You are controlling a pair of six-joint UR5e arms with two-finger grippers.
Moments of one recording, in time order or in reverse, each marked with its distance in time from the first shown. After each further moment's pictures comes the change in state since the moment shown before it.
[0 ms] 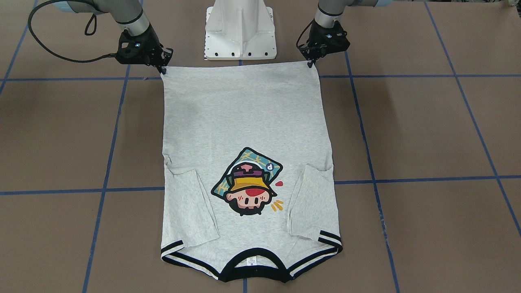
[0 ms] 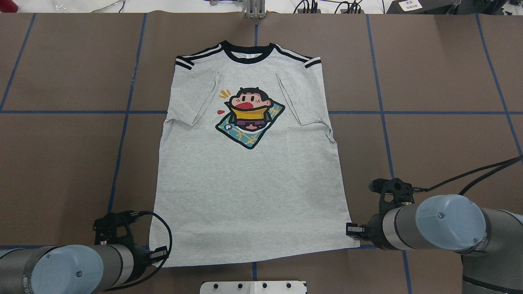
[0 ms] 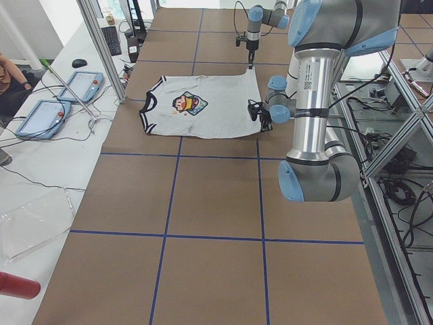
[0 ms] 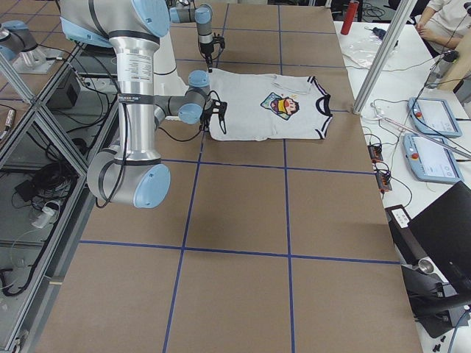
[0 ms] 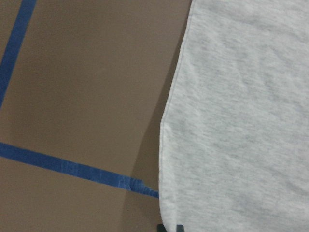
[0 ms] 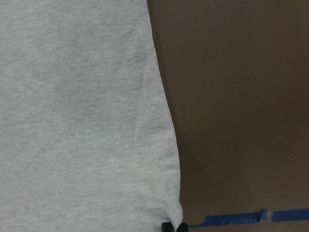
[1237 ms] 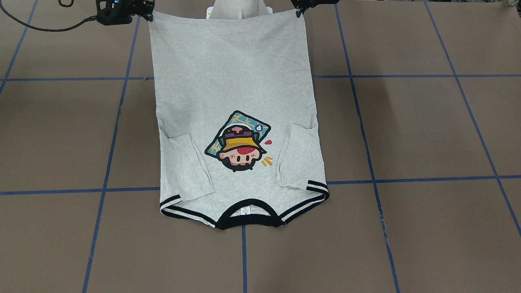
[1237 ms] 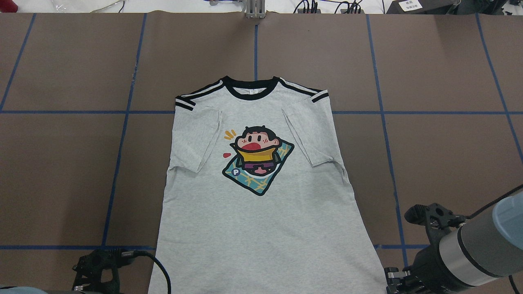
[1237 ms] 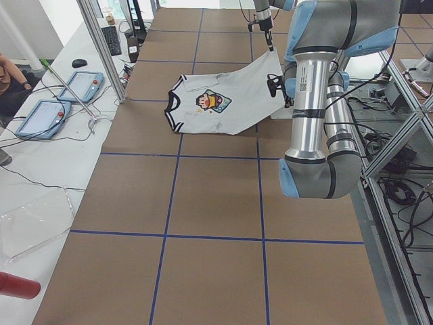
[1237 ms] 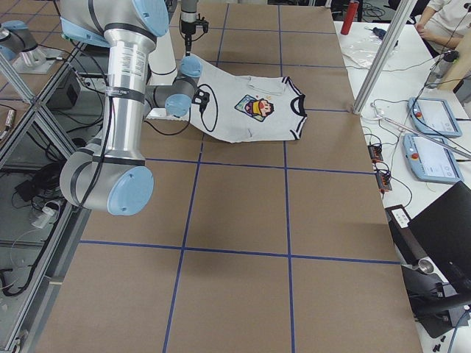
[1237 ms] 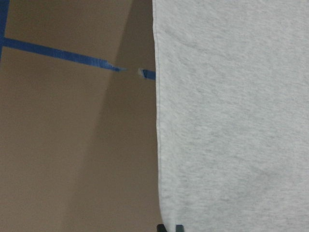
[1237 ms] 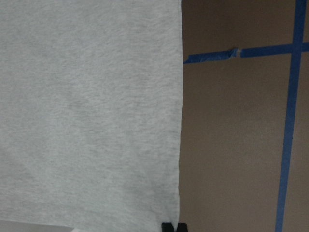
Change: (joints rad) left arm 0.134 -0.026 -0.289 0.220 -0.085 -0.016; right arm 0.017 -0.173 0.231 0.005 0.357 -0.004
